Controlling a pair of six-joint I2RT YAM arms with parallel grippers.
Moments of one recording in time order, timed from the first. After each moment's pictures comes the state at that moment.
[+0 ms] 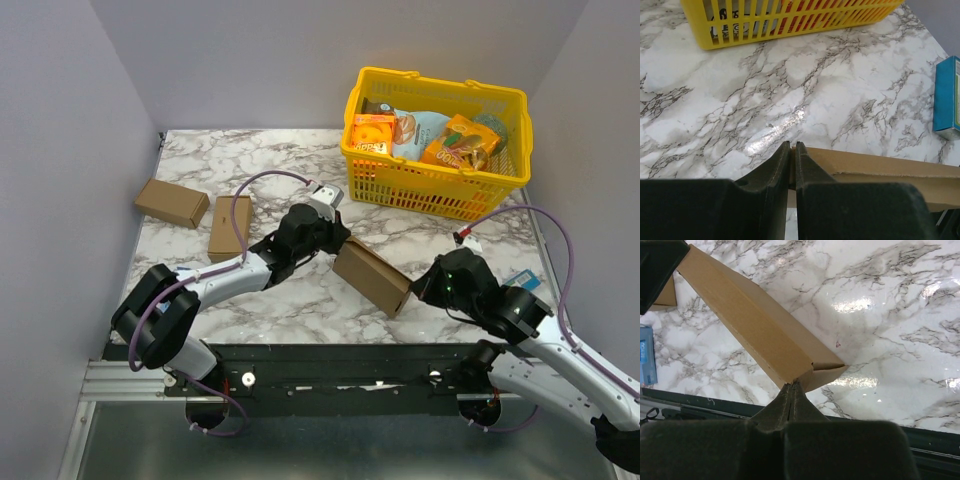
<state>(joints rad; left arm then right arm) -0.75 1.49 0.81 0.36 0.07 -0.34 0.76 0.67 0.70 -0.75 0.25 0.93</state>
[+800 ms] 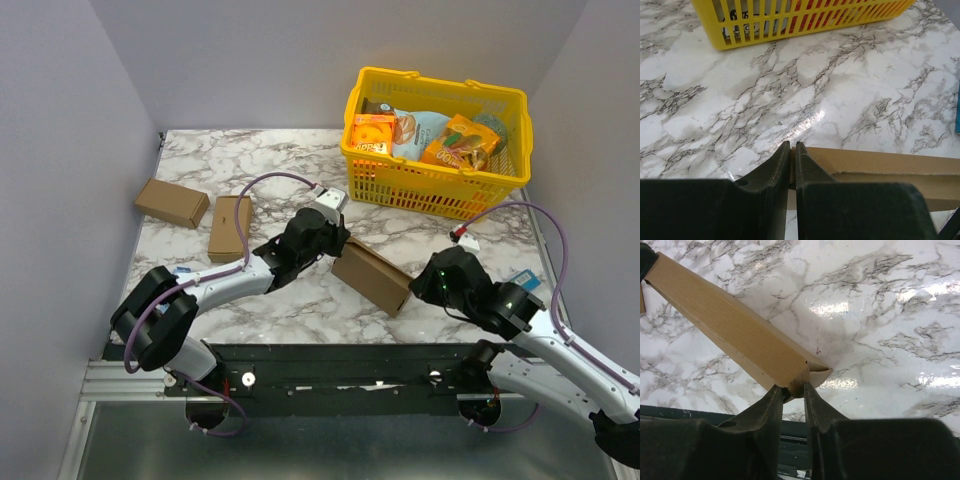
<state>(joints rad) -0.81 1.48 0.82 0.31 -0.06 -0.29 0.76 0.72 0.69 -0.76 0.32 0.89</state>
